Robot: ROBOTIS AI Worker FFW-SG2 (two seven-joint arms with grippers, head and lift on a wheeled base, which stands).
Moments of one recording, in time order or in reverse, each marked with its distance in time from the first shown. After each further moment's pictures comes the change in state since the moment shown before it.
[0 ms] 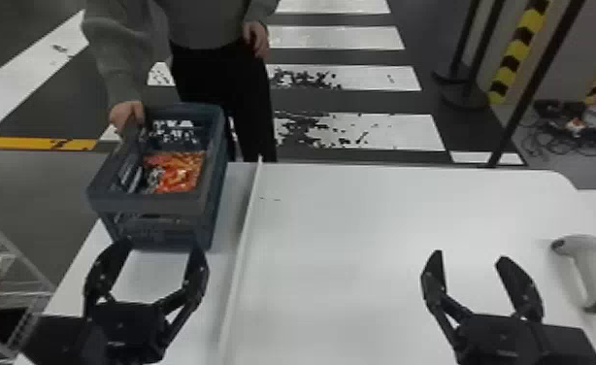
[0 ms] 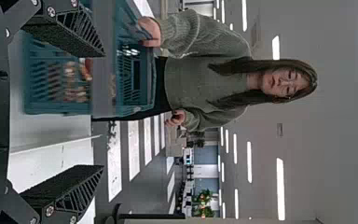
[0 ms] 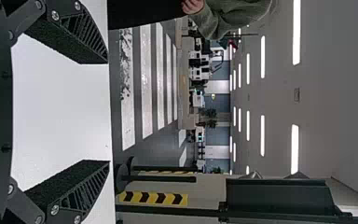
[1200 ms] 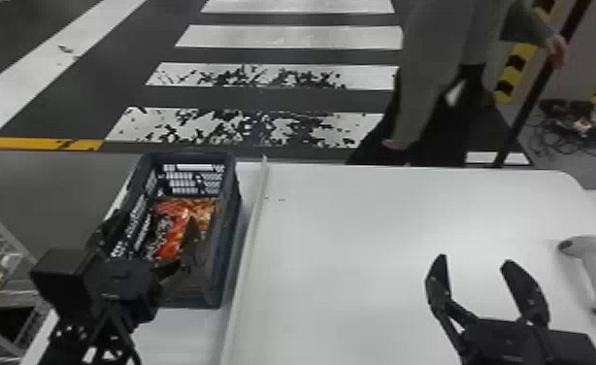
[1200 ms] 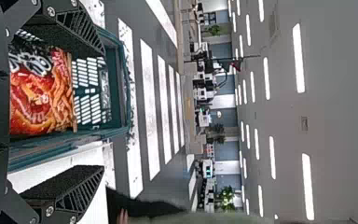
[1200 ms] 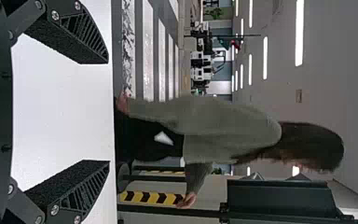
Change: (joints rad) left arm -0.099 0.000 0.096 -0.073 0.063 0.285 -0.089; right arm 0.006 0.001 0.001 0.007 0.011 -0.001 -0.001
